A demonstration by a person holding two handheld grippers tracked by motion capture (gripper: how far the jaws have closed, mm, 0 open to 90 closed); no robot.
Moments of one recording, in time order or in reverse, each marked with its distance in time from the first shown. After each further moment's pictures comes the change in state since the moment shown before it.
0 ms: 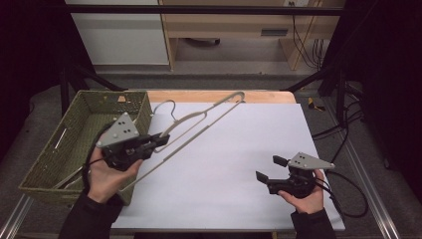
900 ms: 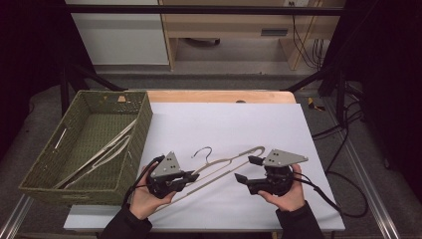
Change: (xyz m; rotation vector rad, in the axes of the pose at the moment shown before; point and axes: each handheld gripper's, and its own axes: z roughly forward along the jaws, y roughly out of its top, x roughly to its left) left arm -0.055 -0.088 0.088 0.159 -0.179 -0.020; right arm 0.036 0.025 0.028 0.047 0.119 -0.108
